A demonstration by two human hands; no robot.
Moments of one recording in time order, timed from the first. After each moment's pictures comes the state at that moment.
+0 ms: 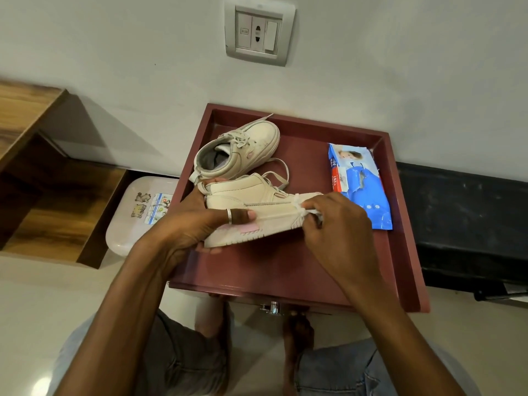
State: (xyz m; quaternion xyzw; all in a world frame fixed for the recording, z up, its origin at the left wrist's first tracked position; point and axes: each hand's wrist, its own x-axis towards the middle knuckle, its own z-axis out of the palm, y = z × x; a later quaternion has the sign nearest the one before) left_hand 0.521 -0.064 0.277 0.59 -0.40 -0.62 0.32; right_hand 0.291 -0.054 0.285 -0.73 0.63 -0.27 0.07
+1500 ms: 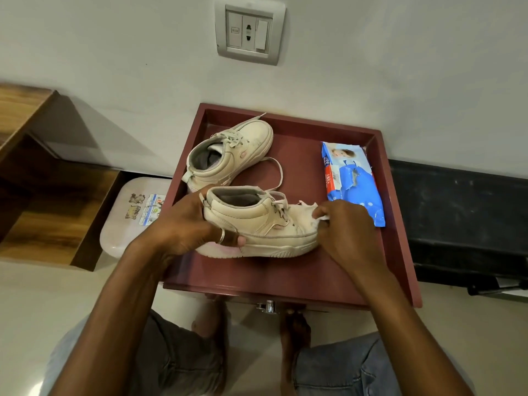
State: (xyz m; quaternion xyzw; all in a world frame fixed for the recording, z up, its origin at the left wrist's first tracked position) left_hand 0.528 -0.065 0.274 0.53 -0.56 -0.58 0.27; right_hand 0.258 -0.065 0.275 -0.70 0.68 -0.16 0.12
